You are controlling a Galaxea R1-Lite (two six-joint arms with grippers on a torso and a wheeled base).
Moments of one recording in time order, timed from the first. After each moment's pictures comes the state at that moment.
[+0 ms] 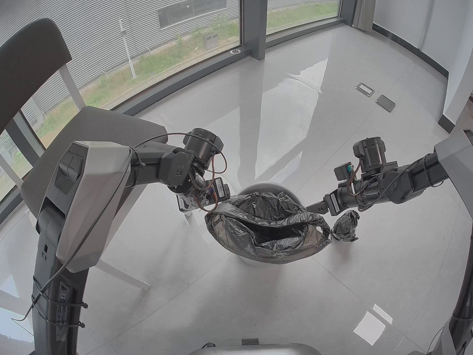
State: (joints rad) left arm -0.46 2.42 -2.00 0.49 0.13 -0.60; right arm 0.24 2.17 -1.30 -0.16 0.22 -0.24
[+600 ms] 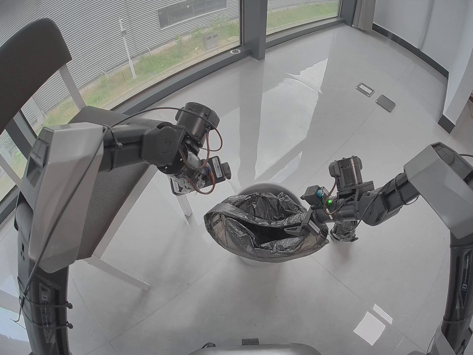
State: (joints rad) left arm -0.49 2.26 -2.00 0.54 0.15 -0.61; right arm 0.32 2.33 -1.31 -0.33 0.30 -0.71
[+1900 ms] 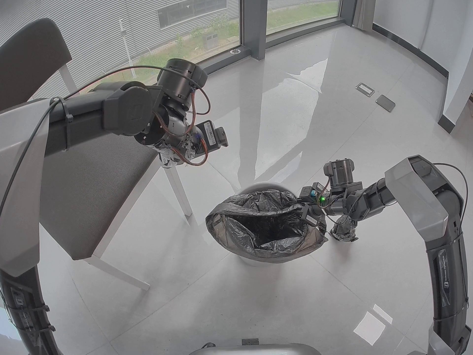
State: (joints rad) left arm -0.51 2.12 -2.00 0.57 0.17 -0.60; right arm 0.26 2.53 -1.59 -0.32 0.29 -0.87
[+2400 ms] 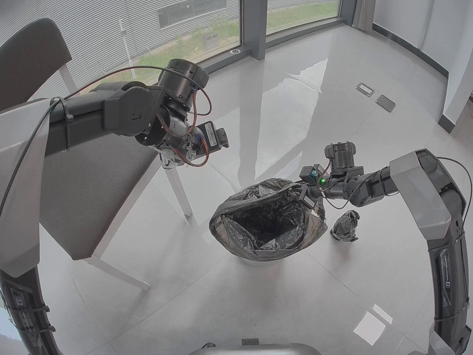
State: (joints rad) left arm -0.52 2.11 -2.00 0.58 0.18 -0.60; right arm 0.26 2.52 -1.74 -0.27 0.30 -0.78
